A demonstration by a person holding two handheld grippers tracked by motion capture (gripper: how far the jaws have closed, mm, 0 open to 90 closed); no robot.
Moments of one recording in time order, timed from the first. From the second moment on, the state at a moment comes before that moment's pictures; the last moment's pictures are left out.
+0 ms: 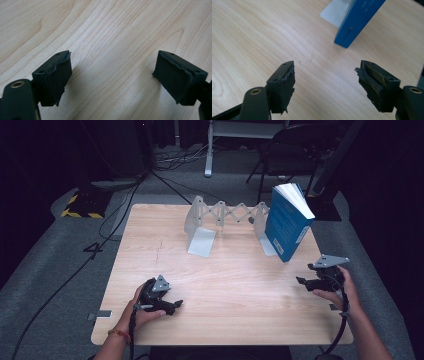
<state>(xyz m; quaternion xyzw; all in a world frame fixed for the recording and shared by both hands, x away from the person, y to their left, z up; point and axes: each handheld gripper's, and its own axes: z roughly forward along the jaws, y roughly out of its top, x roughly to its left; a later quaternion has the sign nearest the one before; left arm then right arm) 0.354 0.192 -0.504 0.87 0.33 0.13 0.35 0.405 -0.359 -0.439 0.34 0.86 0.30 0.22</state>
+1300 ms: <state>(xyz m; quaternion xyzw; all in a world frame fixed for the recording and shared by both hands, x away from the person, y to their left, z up) 0.353 0.192 -0.504 0.87 0.33 0.13 0.35 0.336 -0.410 -0.504 0.40 0.82 0.37 0.18</state>
